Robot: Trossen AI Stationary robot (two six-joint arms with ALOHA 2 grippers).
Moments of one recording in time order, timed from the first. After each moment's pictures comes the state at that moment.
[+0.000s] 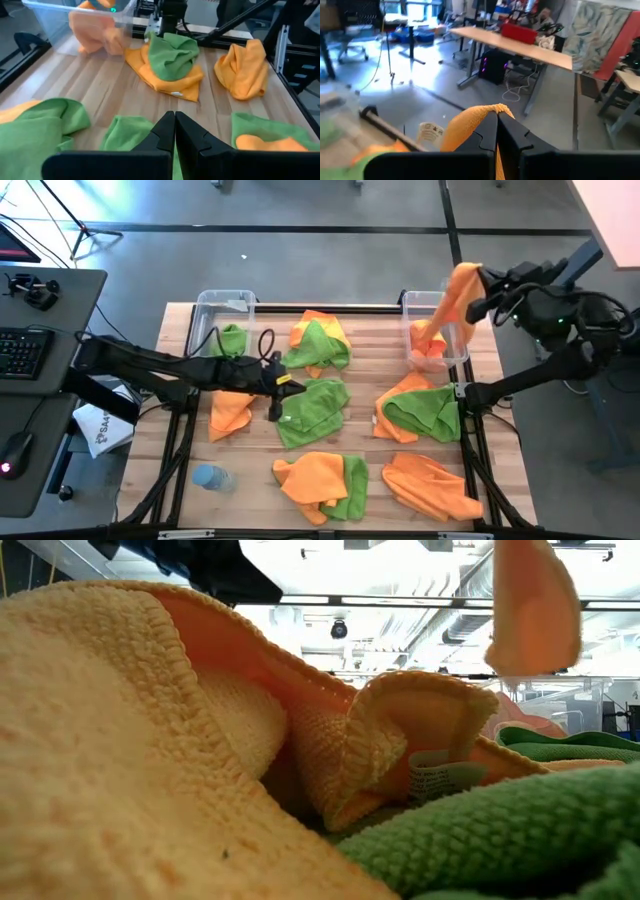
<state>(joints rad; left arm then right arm) -0.08 1.22 0.76 0.05 -0.13 -0.15 0.11 1.01 1.79 -1.28 1.16 0.26</state>
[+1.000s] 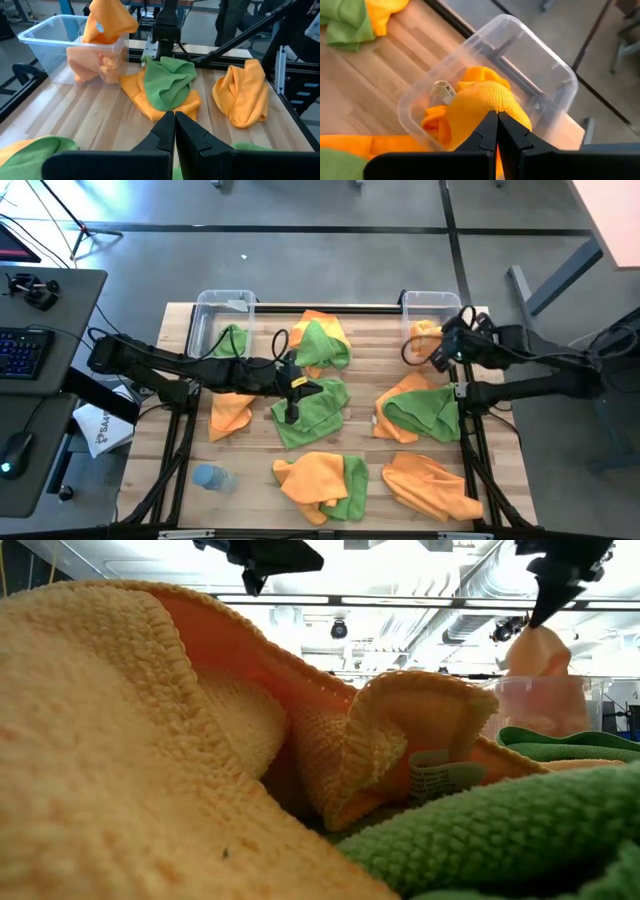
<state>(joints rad) -0.12 1.37 0.94 0.07 -0.19 -0.10 -0.18 0.85 1.07 -1.35 0.67 0.44</state>
